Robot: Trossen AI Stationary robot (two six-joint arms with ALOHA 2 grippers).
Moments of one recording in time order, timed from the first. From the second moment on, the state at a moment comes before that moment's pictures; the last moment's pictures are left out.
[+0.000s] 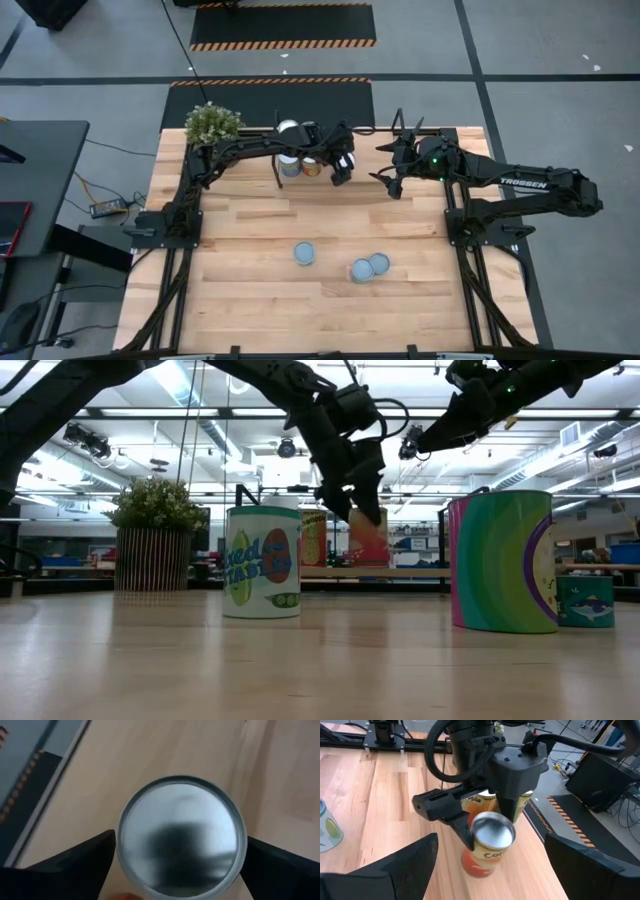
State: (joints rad) left arm 0.33 2.14 1.88 -0.68 -0.10 0.01; right arm -0.30 0.91 0.70 -0.18 0.10 -0.20
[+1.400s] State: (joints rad) left arm 0.24 2.05 1.89 -0.87 -0.53 0.13; right arm -0.38 1.19 0.60 0.08 0.20 -0.21
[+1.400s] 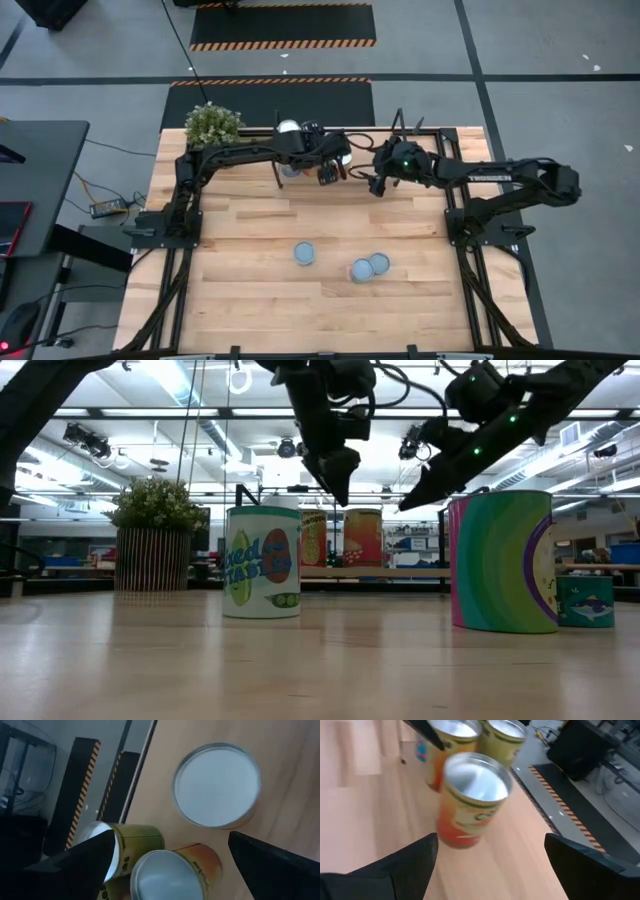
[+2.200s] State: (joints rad) left arm 0.25 2.08 1.87 -0.82 -0.54 0.10; right arm -0.50 1.37 0.60 0.35 0.15 -0.33
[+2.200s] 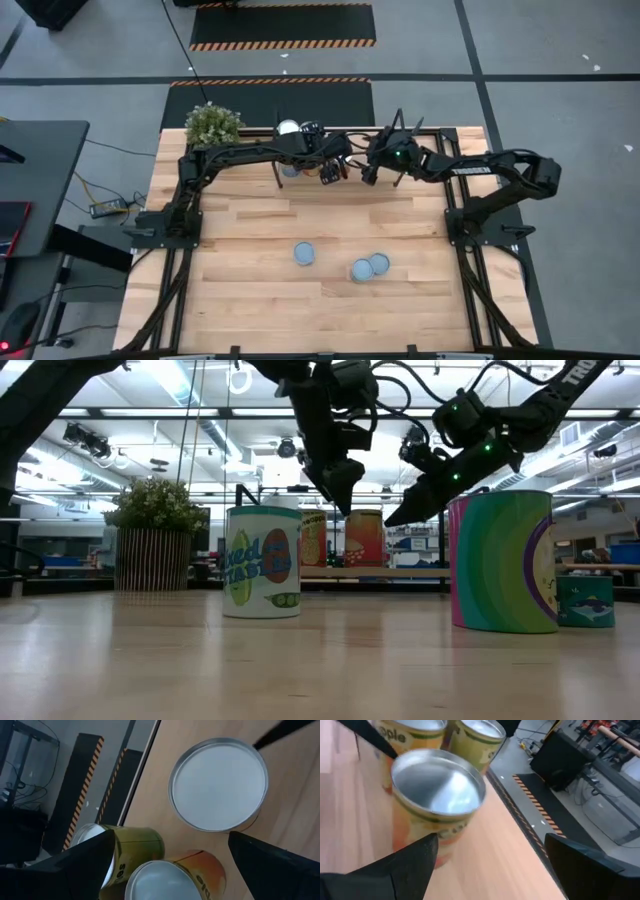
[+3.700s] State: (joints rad) left arm 0.26 2.07 1.87 -0.84 -0.51 0.12; right arm -0.55 1.29 0.60 0.31 0.25 -0.36
